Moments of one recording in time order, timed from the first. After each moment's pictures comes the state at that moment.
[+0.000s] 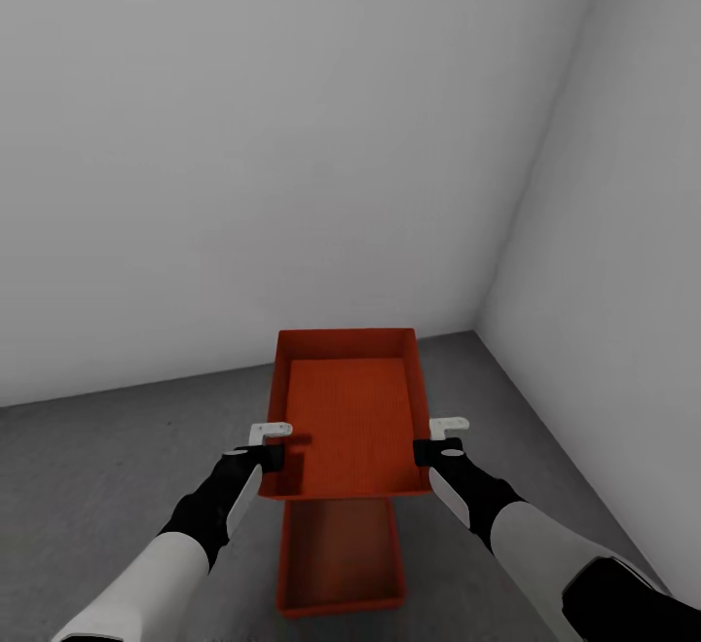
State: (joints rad) left arm -0.68 -0.09 -0.04 -0.63 0.07 0.41 0.14; right arm -0.83 0.04 0.56 -0.35 -0.49 0.15 -0.29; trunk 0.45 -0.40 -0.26
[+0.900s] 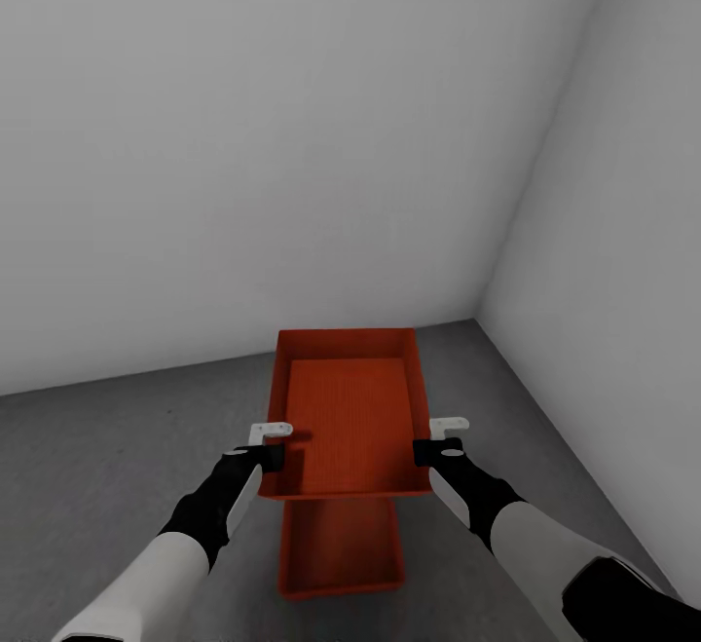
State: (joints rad) left arm -0.68 -0.09 -0.04 -0.63 0.07 0.41 0.14; right arm -0.83 0.04 0.56 -0.35 -0.49 0.15 -0.29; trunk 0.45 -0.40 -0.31
